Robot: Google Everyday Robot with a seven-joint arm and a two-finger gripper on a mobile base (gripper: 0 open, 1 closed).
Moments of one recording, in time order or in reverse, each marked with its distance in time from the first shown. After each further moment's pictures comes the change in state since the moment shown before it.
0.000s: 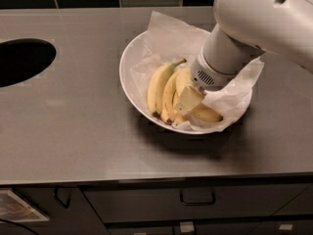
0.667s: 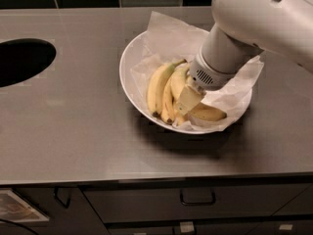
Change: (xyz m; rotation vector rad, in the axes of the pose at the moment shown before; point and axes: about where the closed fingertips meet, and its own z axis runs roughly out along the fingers) arm -0.001 0.000 0.001 -0.009 0.009 0.005
